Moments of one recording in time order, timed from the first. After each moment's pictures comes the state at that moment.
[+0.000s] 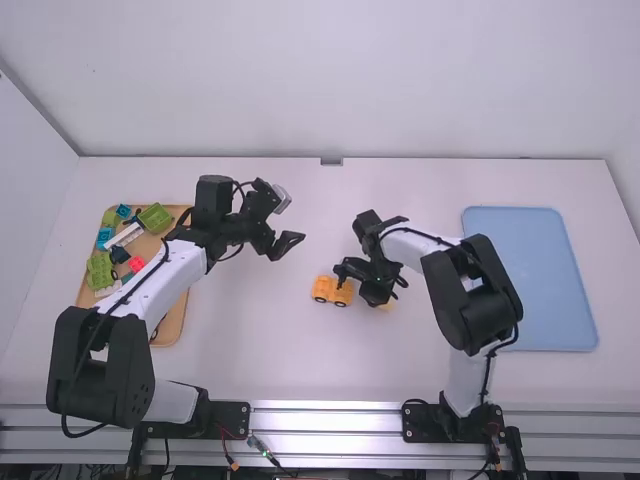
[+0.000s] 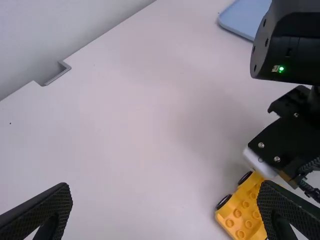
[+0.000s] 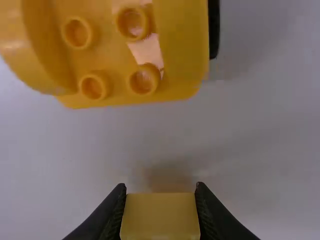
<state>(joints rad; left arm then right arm) -0.12 1.49 0.94 -0.17 0.66 0.46 0.45 1.98 1.15 -0.87 -0.10 -0.81</state>
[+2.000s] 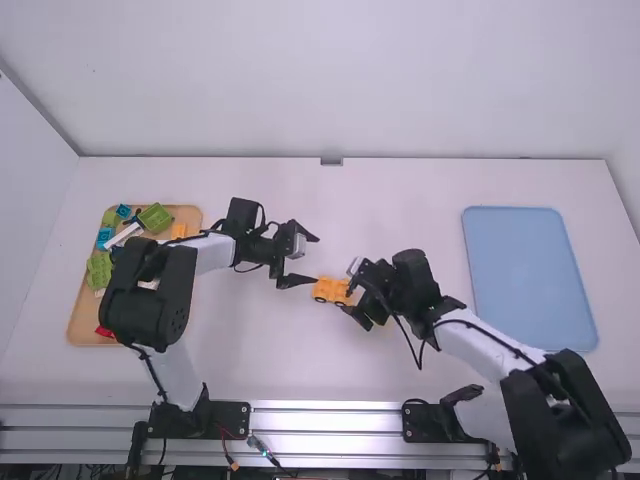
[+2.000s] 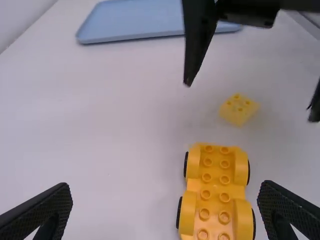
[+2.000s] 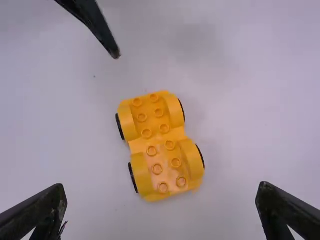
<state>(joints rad) -0.15 1.88 0.94 -0.10 1.12 1.14 0.43 1.29 0.43 0.08 -0.45 -0.49</state>
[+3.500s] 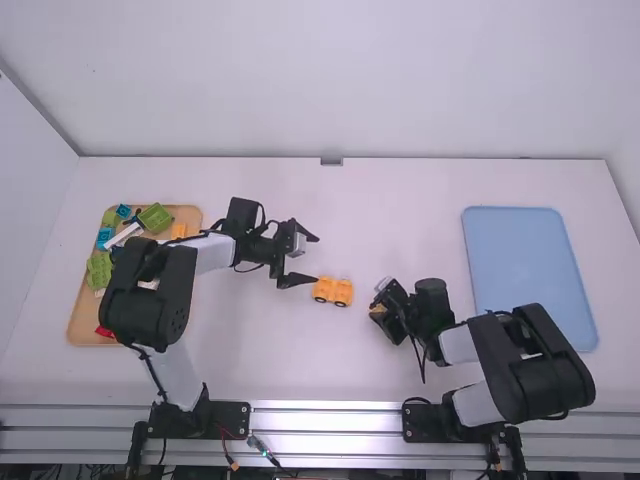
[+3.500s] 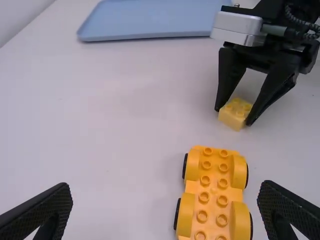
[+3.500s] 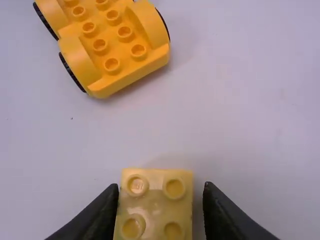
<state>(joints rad) -0.15 1.88 0.94 -0.10 1.13 1.10 0.26 1.58 0.18 0.52 -0.46 -0.39</state>
